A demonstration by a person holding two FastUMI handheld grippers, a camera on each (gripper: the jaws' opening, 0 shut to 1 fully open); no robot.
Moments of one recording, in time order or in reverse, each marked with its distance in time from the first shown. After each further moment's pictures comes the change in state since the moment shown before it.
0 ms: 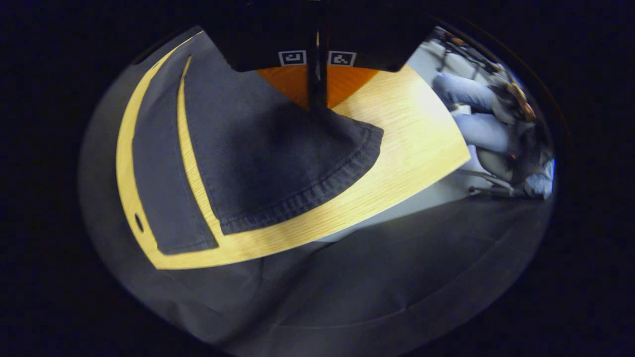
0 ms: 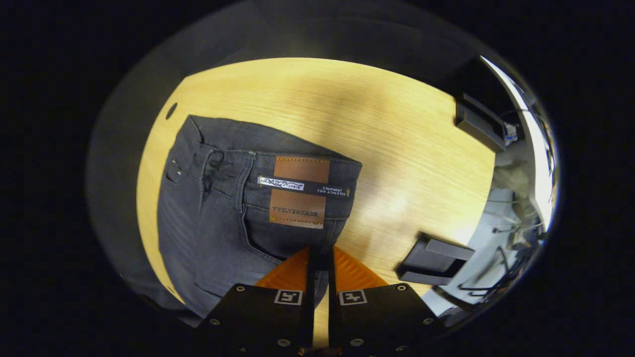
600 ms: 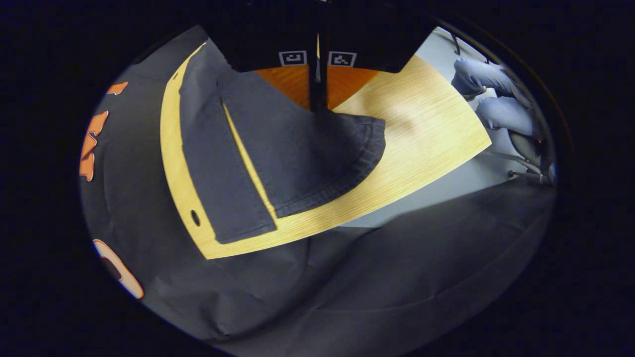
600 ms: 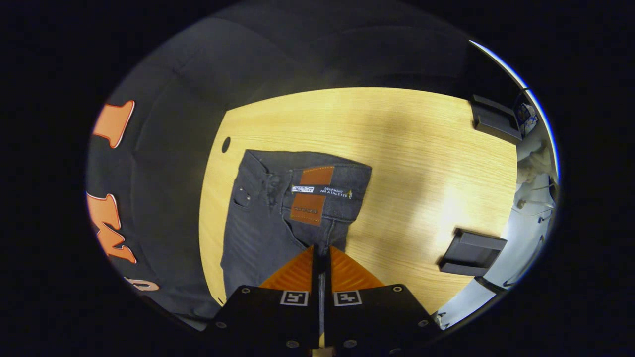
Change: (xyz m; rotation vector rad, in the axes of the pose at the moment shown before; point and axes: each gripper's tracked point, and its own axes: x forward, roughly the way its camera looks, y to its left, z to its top) left arm -0.051 -0.033 0.010 0.078 -0.114 -0.276; right arm -0.049 0.037 0.017 0.060 -0.122 0.298
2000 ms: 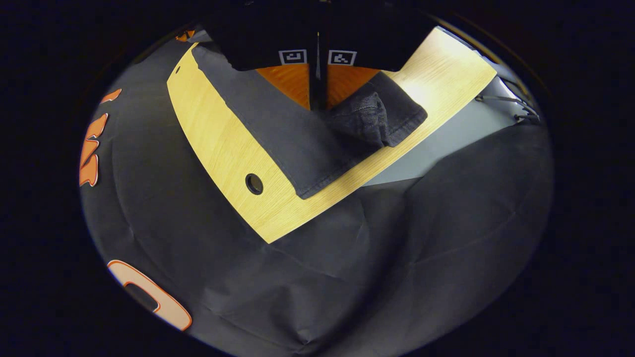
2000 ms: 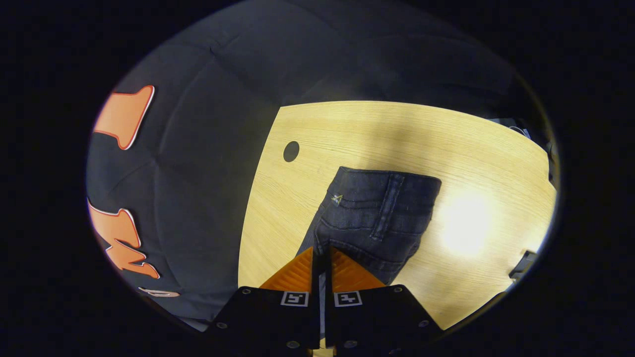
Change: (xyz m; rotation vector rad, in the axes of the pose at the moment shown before) left arm 0.044 -0.184 0.142 0.237 -0.105 -0.051; right arm 0.073 0.181 0.051 -0.067 0.034 0.096
